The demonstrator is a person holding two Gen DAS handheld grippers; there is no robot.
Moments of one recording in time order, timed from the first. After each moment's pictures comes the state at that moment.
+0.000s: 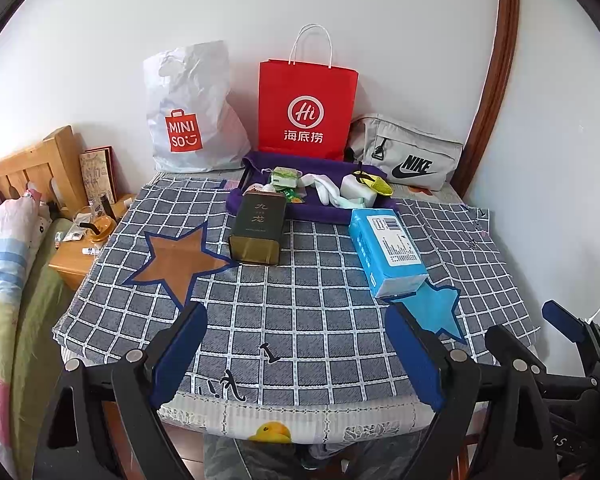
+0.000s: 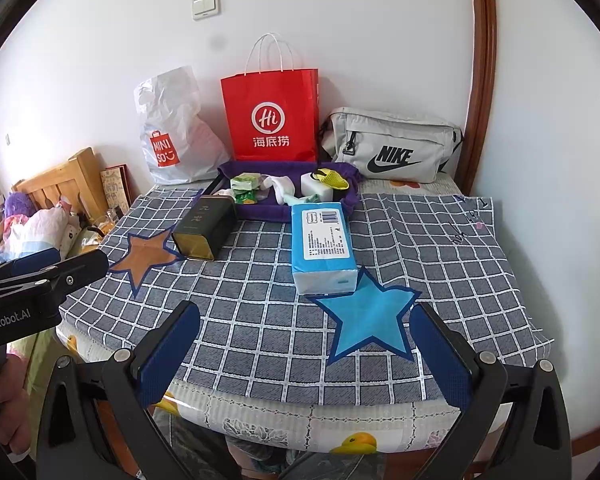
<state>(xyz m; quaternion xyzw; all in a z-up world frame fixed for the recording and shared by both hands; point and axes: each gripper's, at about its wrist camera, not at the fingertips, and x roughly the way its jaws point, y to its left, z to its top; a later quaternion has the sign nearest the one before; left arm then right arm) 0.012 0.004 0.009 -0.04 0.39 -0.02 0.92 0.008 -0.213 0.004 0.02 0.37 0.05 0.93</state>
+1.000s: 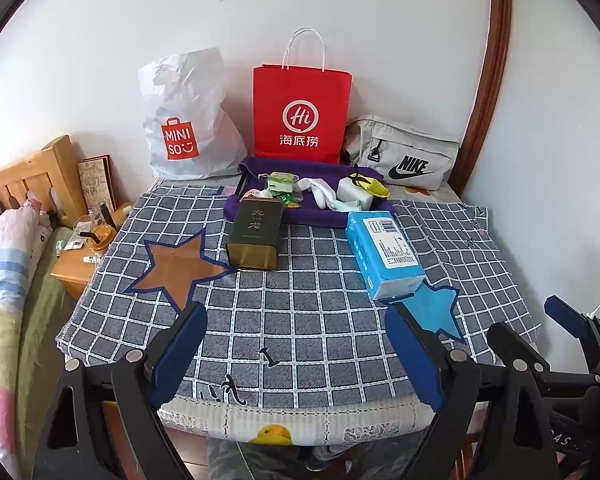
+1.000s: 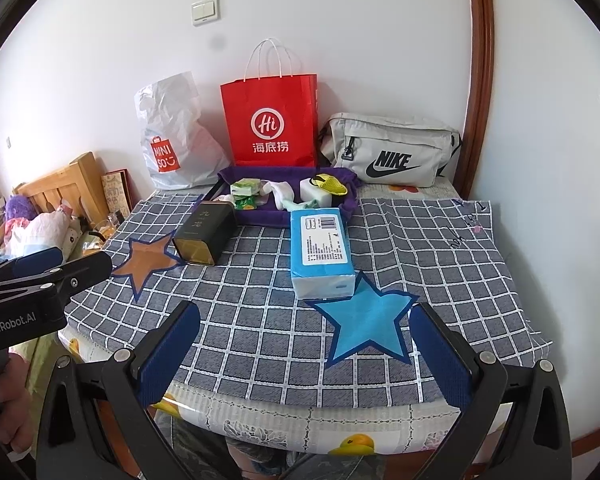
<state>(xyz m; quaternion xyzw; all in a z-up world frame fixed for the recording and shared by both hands) 0.012 -0.001 0.014 -0.03 0.38 -0.02 0.92 0.006 -0.218 0.010 0.03 0.36 0.05 0.93</state>
